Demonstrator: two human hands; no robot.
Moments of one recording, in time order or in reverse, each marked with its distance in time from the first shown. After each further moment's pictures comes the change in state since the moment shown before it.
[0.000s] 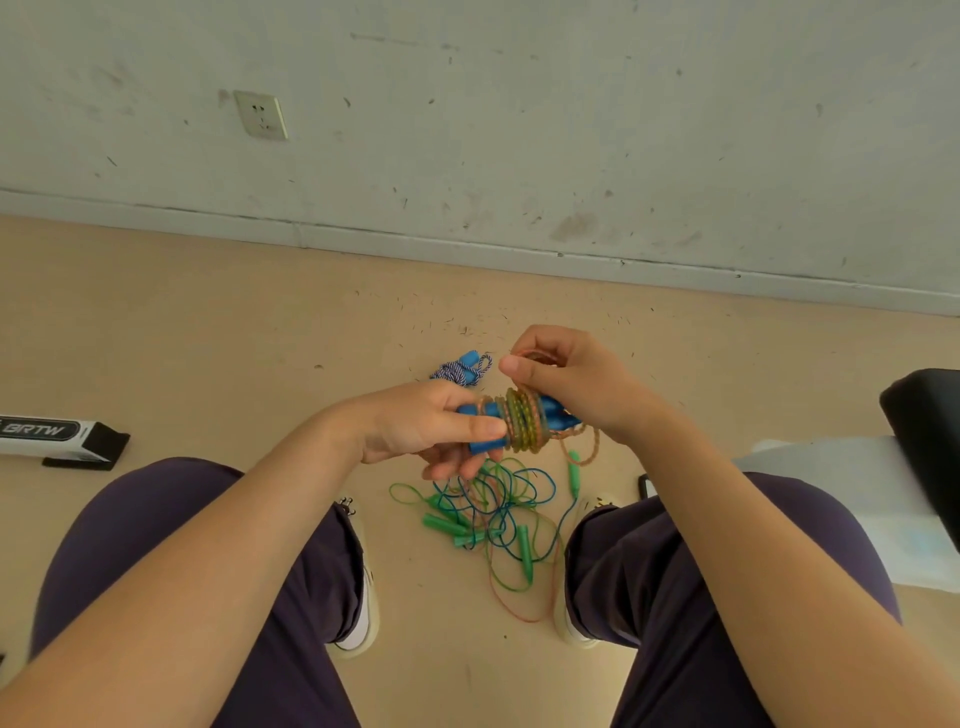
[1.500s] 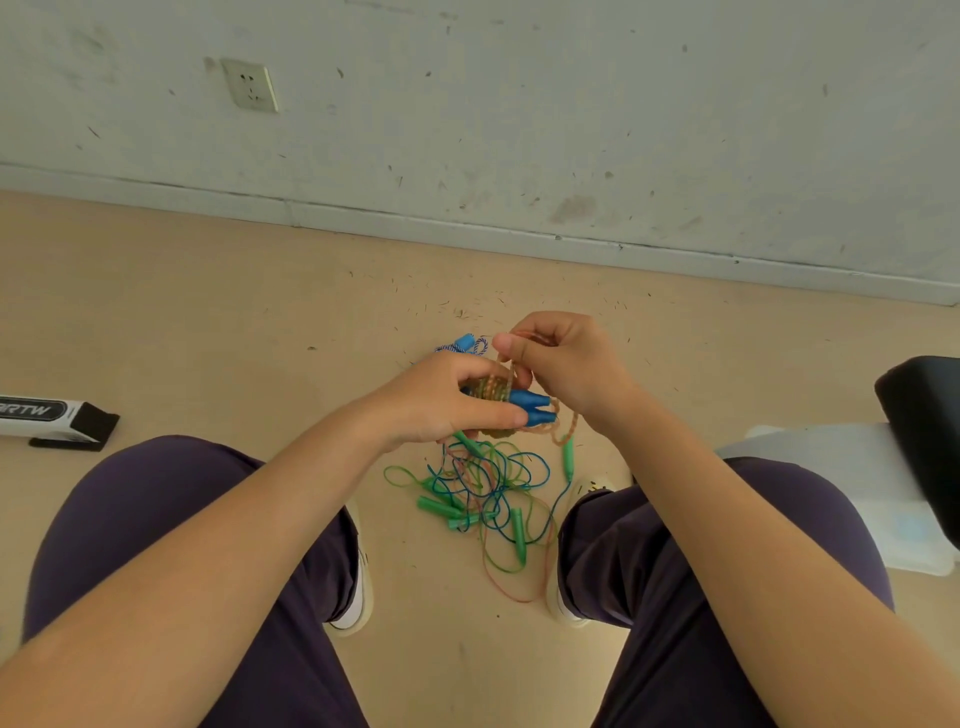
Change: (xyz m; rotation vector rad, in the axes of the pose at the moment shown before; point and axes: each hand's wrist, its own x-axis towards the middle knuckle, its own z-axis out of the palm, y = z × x) left_hand 0.015 -0.001 0.017 0.130 0.400 0.050; right_hand 0.003 0.003 0.013 0.095 0.173 0.056
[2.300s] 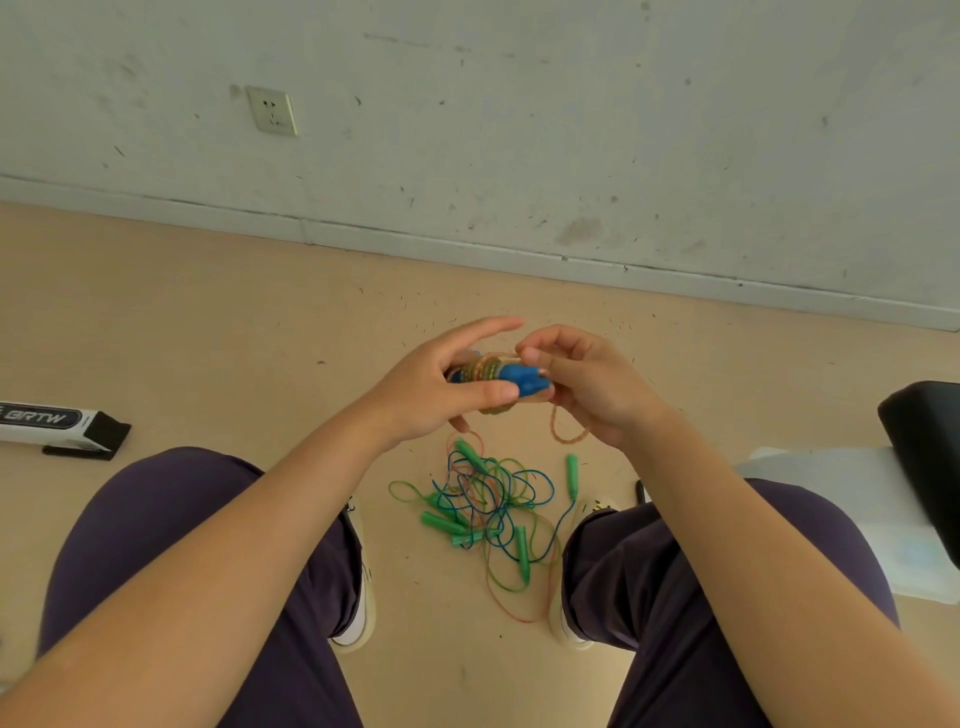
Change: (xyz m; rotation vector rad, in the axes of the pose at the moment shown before) left_hand -0.004 -0.001 -0.018 -0.110 0.106 0.241; right_hand 0.002 0.005 -0.010 0.408 -0.154 0.123
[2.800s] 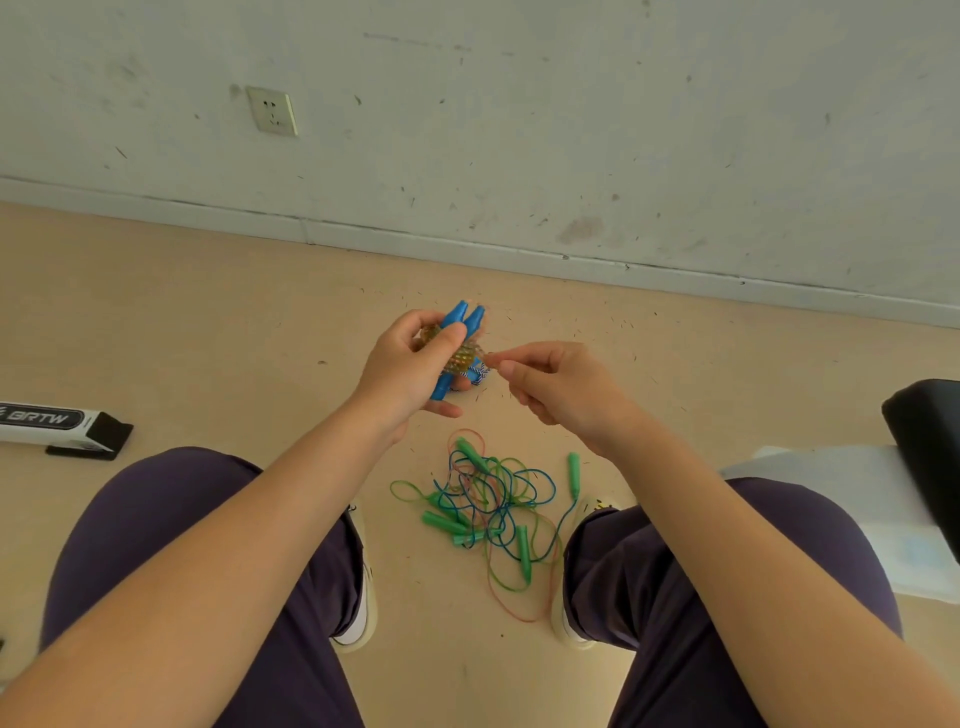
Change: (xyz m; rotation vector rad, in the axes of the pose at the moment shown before) left_hand 0.011 -0.008 0.002 -0.261 0.492 -0.221; right_hand -0.003 0.002 0.018 -0.358 0.082 0.018
